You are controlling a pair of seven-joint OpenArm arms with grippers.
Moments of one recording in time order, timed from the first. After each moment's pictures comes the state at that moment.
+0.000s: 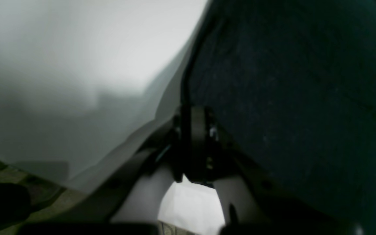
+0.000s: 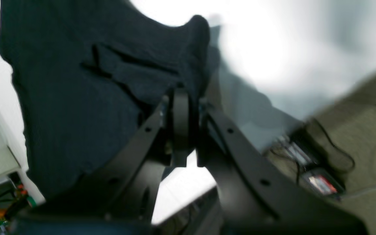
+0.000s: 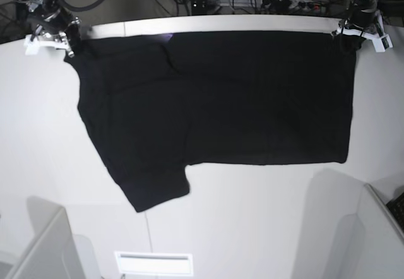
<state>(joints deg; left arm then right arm) 36.2 -8.1 -39.8 96.1 -36.1 -15.2 30.1 -23.6 -5.1 47.6 99.9 47.0 1.5 -60.6</state>
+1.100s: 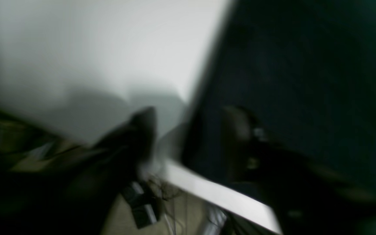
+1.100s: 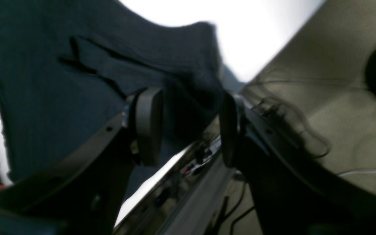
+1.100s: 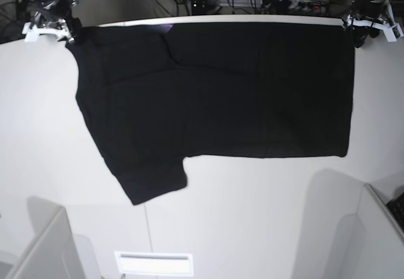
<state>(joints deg) 38.9 -7.8 -46.6 97.4 -36.8 -15.2 30.2 -29.1 -5.3 47.4 104.3 46.7 1.3 -60.2</state>
